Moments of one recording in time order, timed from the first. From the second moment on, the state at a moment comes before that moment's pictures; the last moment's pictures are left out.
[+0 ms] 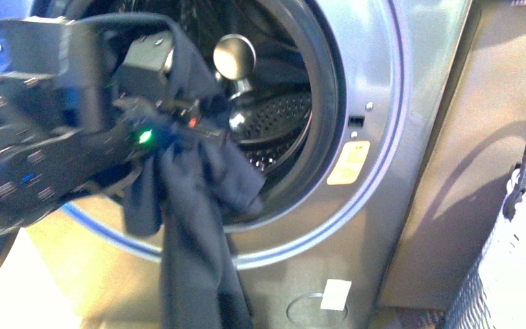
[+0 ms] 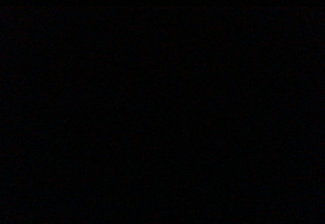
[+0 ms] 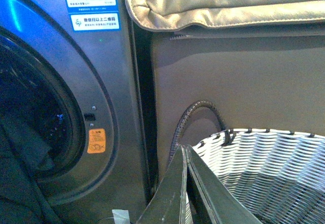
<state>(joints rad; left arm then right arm) -0.22 2.07 1.10 0.93 0.04 0.18 0.12 0.45 0.31 0.14 0.12 0.00</state>
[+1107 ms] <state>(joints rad) -0.19 2.52 1.91 0.65 0.00 0.13 0.00 0.11 0.05 0.03 0.00 0.00</state>
